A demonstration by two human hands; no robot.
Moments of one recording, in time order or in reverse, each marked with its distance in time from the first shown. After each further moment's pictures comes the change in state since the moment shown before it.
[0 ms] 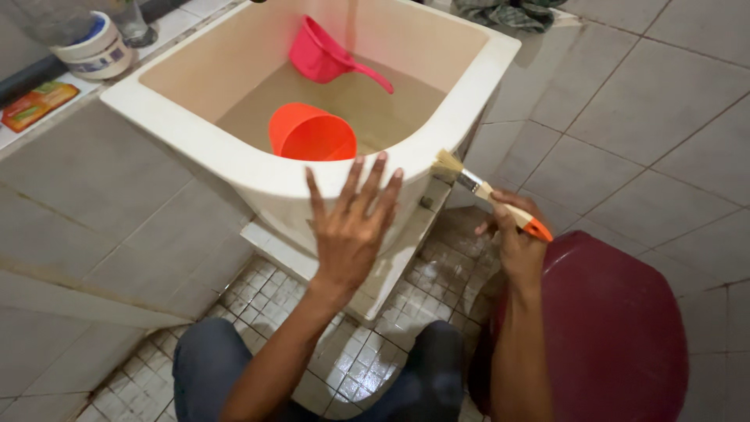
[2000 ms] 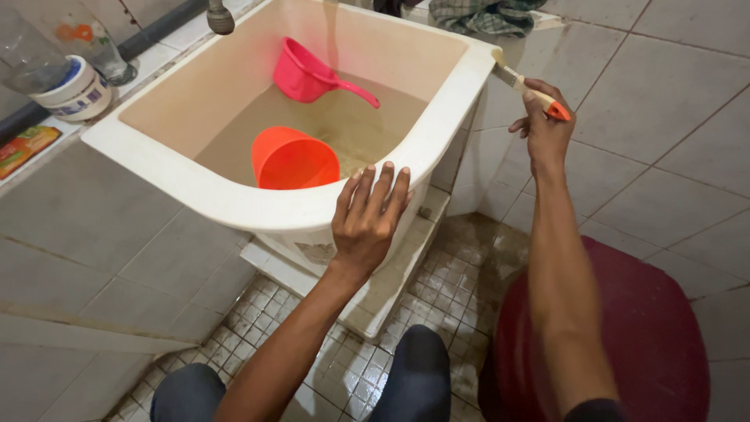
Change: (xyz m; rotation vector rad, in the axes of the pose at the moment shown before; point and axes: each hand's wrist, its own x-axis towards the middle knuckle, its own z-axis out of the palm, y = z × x) left_hand 0.032 0.017 0.060 0.154 0.119 0.123; right_hand 0.203 0.075 -0.051 -0.086 0.120 0.073
